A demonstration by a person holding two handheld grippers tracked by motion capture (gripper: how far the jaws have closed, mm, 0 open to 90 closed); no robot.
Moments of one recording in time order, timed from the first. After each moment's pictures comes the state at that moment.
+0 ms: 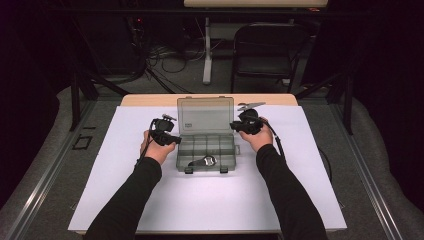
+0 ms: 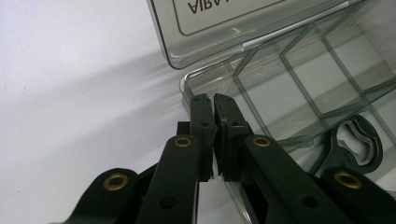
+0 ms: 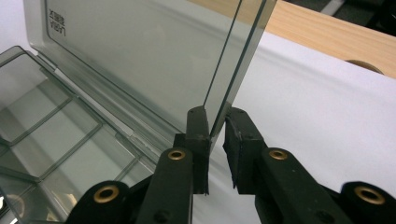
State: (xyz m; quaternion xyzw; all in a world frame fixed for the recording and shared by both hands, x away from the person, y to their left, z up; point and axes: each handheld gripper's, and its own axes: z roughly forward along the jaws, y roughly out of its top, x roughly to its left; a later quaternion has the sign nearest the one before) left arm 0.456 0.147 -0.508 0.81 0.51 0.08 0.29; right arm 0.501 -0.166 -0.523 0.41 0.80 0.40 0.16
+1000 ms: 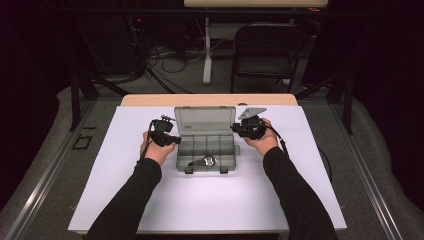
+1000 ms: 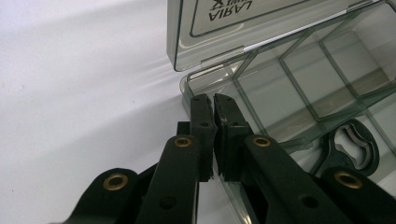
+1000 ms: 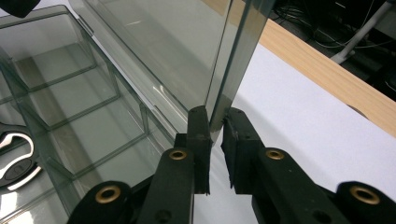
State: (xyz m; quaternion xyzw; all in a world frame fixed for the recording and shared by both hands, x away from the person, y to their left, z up) left arm 0.454 0.149 -0.510 0.80 0.51 0.08 0.30; right arm 0.482 -0.173 -0.519 0.28 0.84 0.40 0.21
